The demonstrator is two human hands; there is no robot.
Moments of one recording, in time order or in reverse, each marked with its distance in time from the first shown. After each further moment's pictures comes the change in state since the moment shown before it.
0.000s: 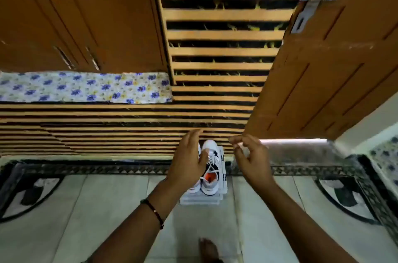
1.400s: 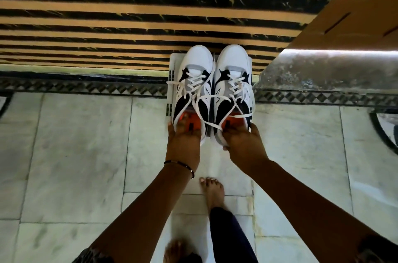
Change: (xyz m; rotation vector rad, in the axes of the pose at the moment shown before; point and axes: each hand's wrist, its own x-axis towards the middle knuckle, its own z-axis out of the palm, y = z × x) left_hand 0.008 -0.289 0.287 0.534 -0.479 -0.294; right_hand -0.038 0.336 0.278 -0.724 -0.671 -0.028
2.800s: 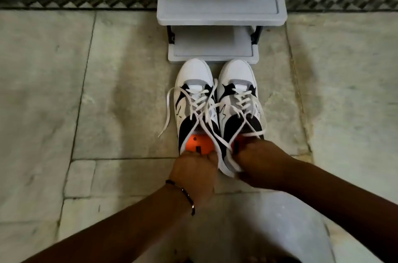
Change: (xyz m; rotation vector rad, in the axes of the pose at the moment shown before) left_hand -0.088 -0.071 0.413 0.329 0.079 0.336; right_hand -0.108 -0.025 0.379 -0.176 -0.299 -0.309
